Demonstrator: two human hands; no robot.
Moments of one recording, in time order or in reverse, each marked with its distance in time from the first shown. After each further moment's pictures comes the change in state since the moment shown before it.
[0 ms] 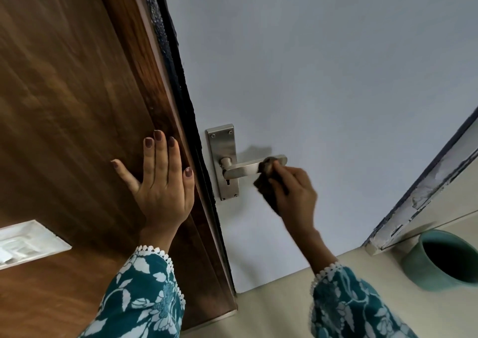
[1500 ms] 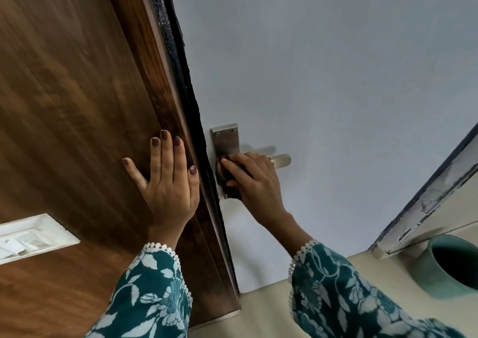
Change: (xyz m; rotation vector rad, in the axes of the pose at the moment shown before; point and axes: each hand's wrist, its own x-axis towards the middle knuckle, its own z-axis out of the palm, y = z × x) left_hand -0.001 0.004 -0.001 -0.003 -0.019 -0.014; right_hand 0.019 -0.028 0.043 -0.174 -0.059 -0.575
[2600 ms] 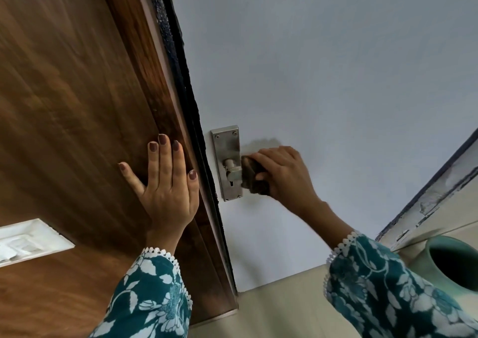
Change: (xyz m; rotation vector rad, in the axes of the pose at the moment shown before) left_hand -0.003 -0.001 0.002 0.004 0.013 0.000; right_hand 0.014 0.047 -0.038 -0.070 -0.299 0.025
